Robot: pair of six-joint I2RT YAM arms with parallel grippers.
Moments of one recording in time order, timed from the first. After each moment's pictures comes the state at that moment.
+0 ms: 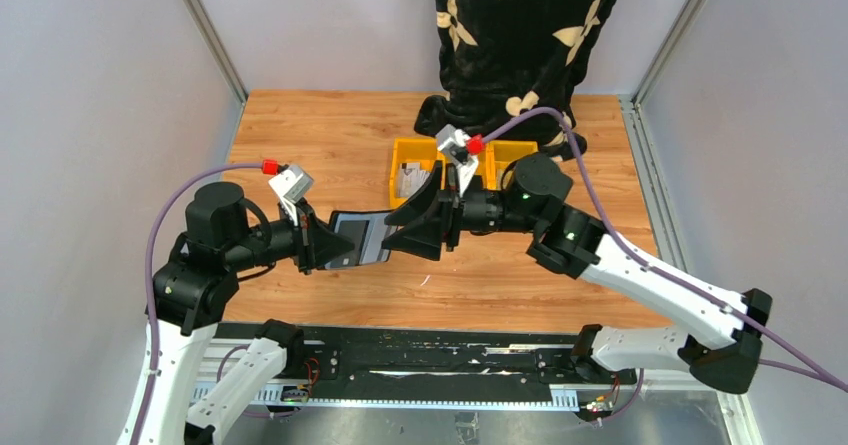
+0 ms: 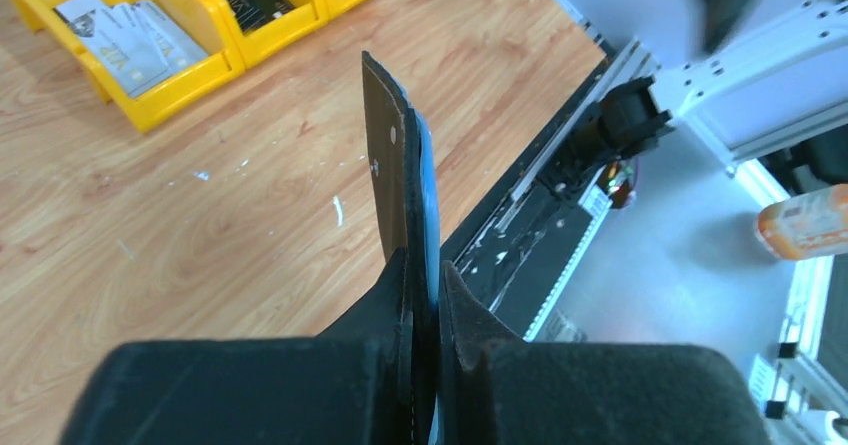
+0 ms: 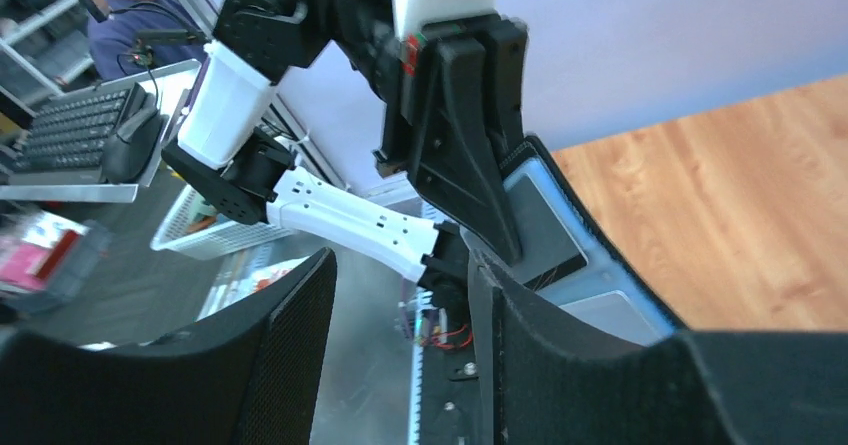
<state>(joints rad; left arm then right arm) -0.29 0.69 1.18 -0.95 0.71 -0.11 1.03 1.13 1.26 0.01 -0.54 0.38</state>
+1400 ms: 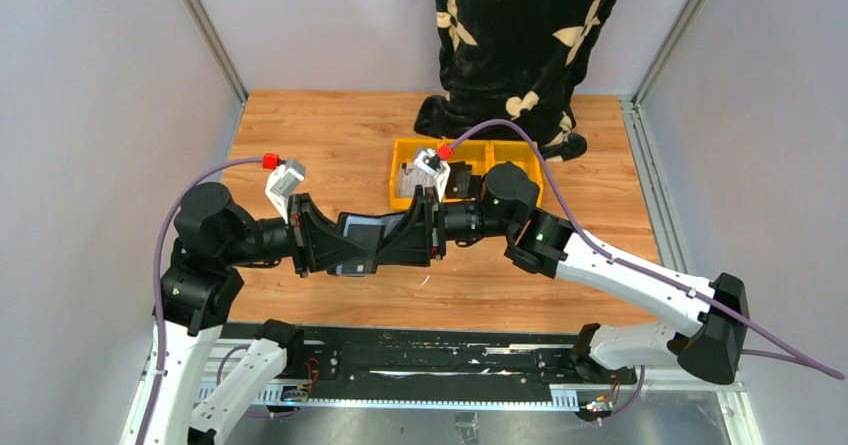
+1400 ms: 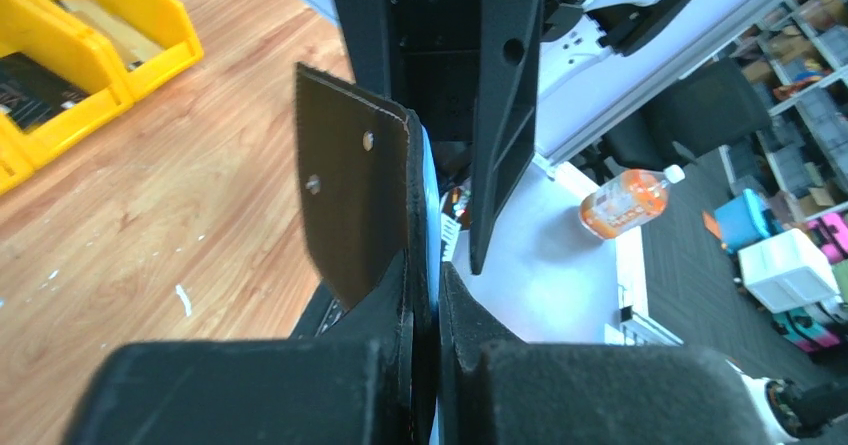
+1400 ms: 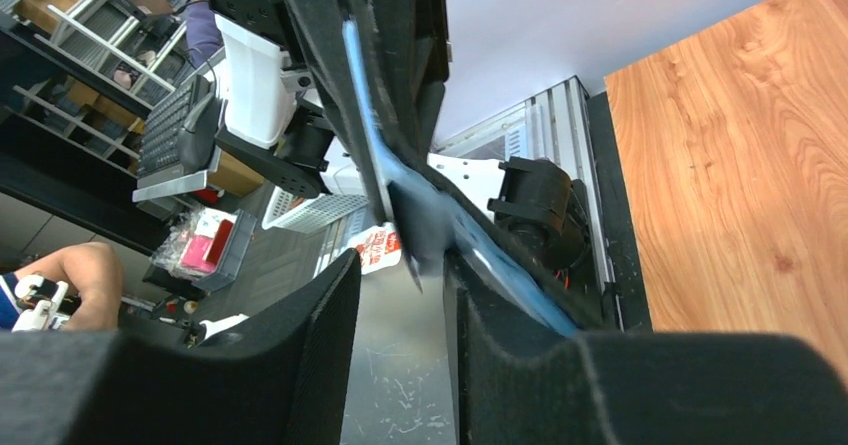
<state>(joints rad) -0.28 0.64 1.08 -0.58 1.06 -0.45 1.02 1.22 1.09 0.19 -0.67 0.68</state>
